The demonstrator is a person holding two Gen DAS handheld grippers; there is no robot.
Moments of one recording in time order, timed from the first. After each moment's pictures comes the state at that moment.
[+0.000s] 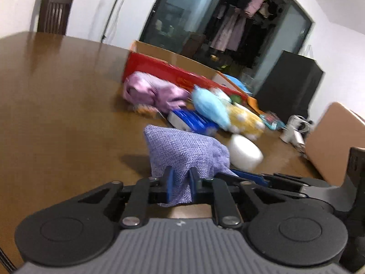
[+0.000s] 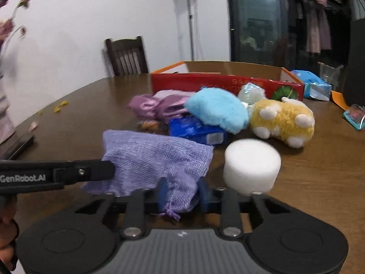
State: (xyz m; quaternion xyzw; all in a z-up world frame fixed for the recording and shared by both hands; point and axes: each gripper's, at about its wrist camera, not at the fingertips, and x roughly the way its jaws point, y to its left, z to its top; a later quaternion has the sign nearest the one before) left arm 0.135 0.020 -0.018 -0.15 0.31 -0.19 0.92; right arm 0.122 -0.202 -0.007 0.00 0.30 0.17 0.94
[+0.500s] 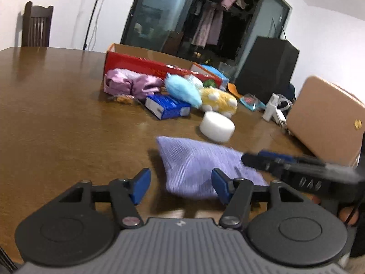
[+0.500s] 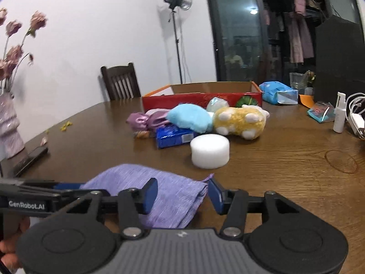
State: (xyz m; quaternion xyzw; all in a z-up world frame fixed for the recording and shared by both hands) left arm 0.098 0.003 -0.017 -0.11 0.29 -0.22 0.93; right arm 0.054 -0.253 0.004 0.05 0.24 0.13 0.96
